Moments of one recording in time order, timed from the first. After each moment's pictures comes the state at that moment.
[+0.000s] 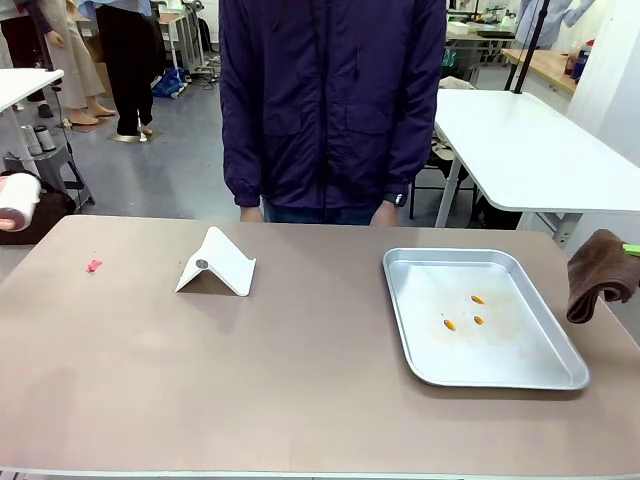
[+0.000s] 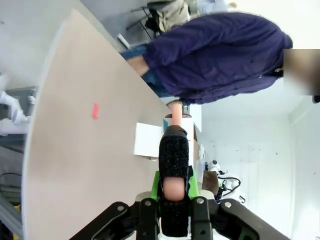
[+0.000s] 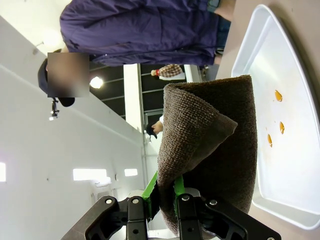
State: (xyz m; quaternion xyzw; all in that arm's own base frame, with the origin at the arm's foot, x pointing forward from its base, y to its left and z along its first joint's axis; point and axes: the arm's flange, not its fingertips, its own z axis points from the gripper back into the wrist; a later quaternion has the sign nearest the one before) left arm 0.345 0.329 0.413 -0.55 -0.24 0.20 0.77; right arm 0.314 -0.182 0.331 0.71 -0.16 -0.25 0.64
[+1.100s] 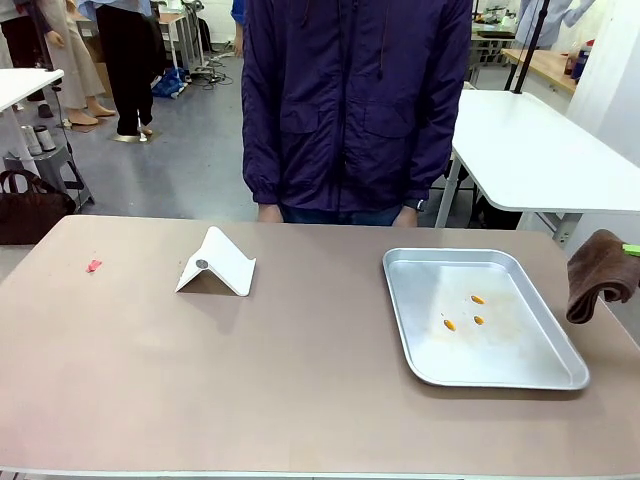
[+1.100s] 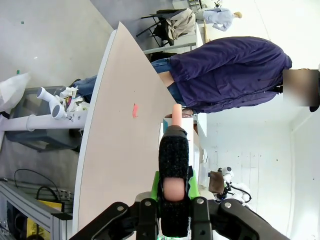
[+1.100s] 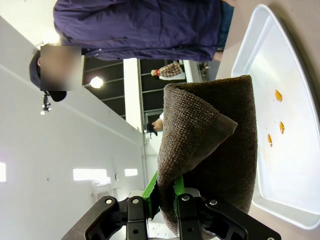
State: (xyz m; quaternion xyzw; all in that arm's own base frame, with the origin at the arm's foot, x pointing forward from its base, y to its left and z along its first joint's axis) left arm 0.304 0.412 0.378 -0.55 -0.25 0.21 0.77; right arm 0.314 -0.182 0.331 0.71 -0.16 -0.25 0.64
